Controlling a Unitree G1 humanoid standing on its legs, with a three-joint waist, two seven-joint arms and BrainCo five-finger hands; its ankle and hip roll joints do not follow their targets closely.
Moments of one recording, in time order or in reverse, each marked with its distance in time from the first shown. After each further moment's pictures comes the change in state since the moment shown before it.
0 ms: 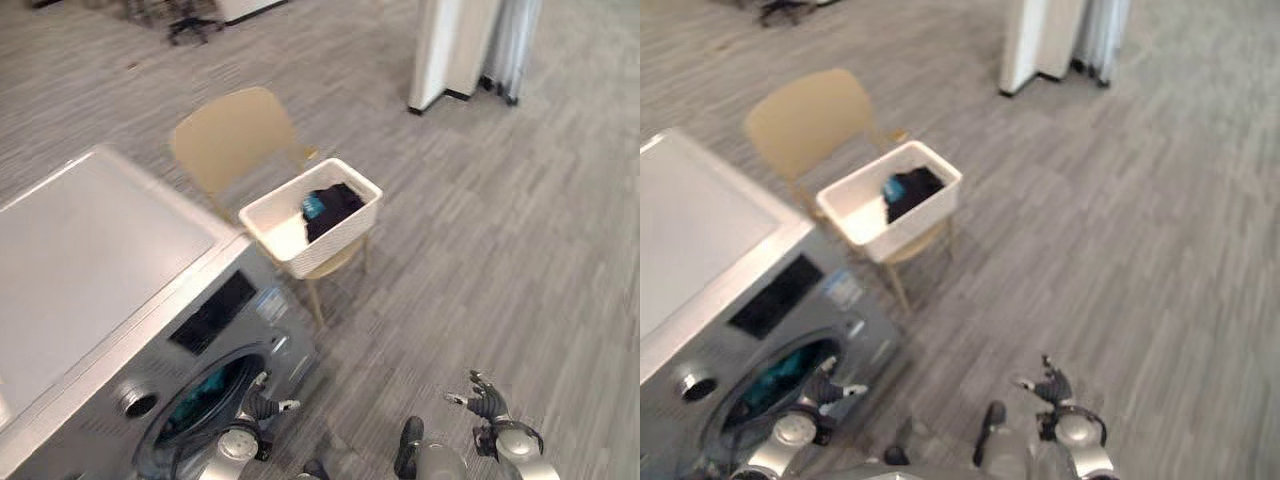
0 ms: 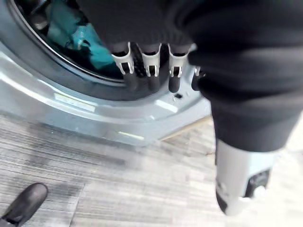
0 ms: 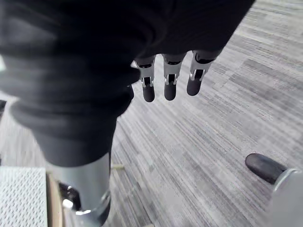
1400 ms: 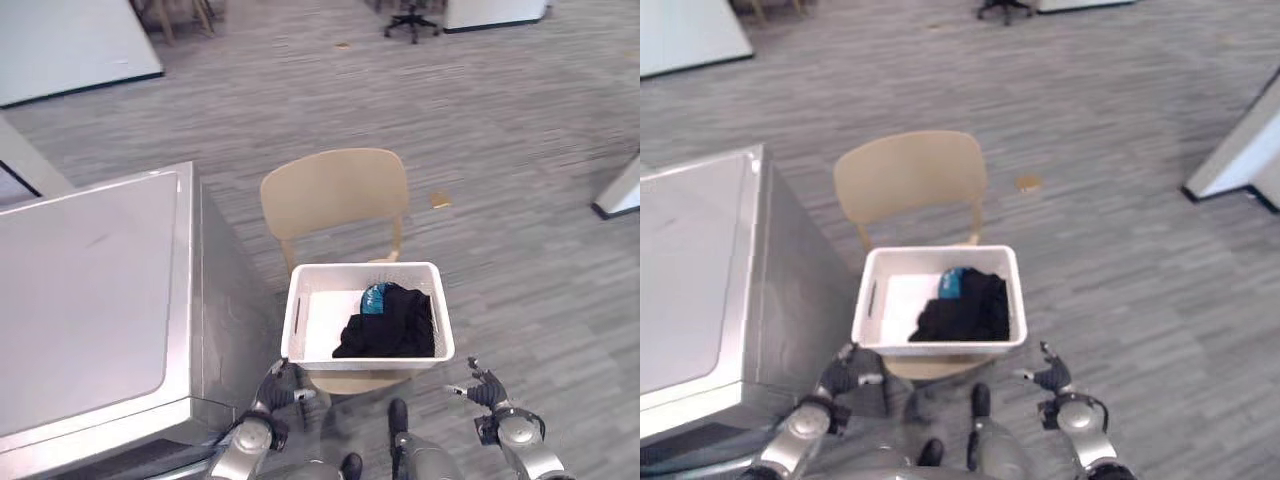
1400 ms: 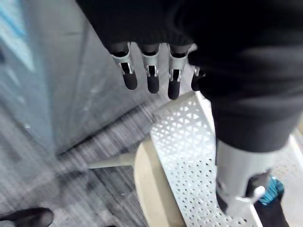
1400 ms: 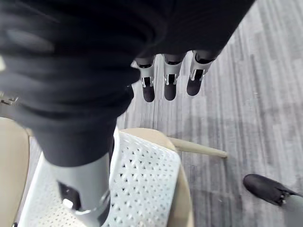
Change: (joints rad) left arm 0.027 -0.014 -0.026 -0.075 -0.011 -0.005 -0.009; right arm -0.094 -0.052 0.038 -0.007 -0.049 -0.004 0.017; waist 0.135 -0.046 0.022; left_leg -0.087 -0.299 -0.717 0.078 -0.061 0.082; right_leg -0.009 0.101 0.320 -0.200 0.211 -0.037
